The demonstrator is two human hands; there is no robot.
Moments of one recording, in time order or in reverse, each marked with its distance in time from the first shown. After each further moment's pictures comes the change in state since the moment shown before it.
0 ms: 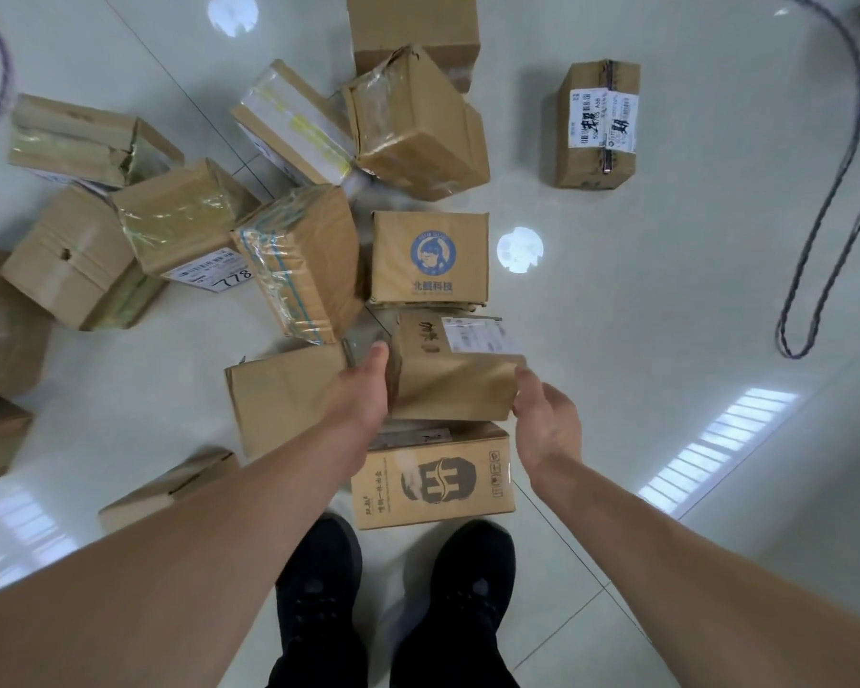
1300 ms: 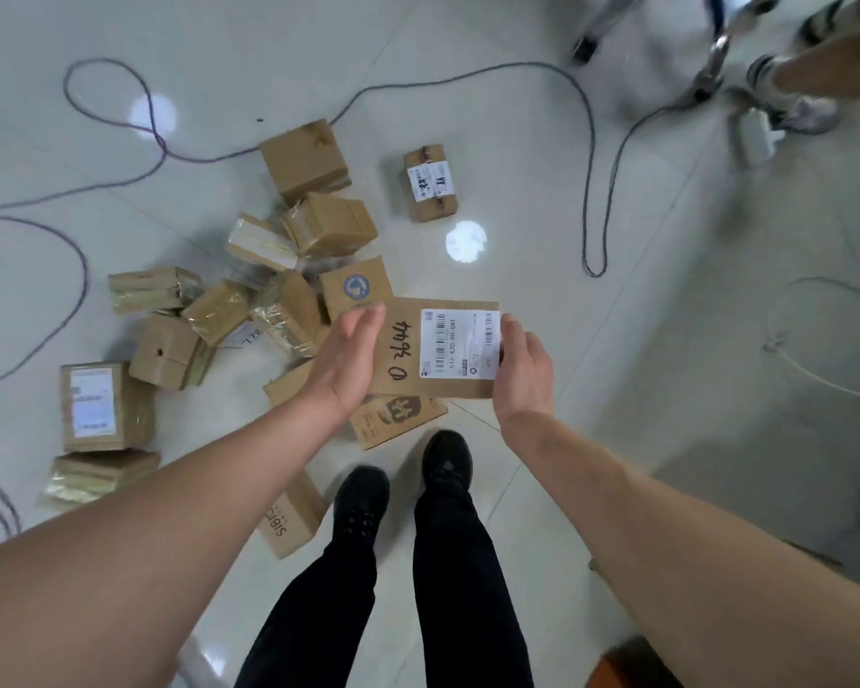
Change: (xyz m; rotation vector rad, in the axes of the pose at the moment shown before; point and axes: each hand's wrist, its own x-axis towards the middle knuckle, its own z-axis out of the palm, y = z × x) left_hand -0.339 0.114 -0.036 0.341 -0.315 0.476; right_hand -0.252 -0.088 -0.184 0.454 0.138 -0.029
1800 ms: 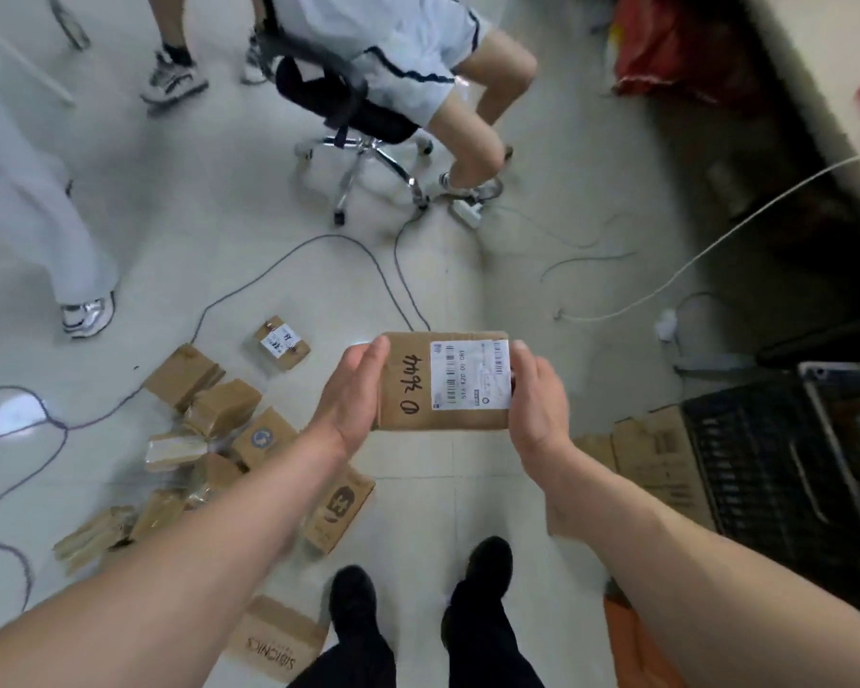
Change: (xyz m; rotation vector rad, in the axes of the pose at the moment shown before) left_hand -0.234 0.165 0.101 0.254 -0.412 0.300; right_hand -0.223 -0.068 -0.242 0.272 0.464 -0.161
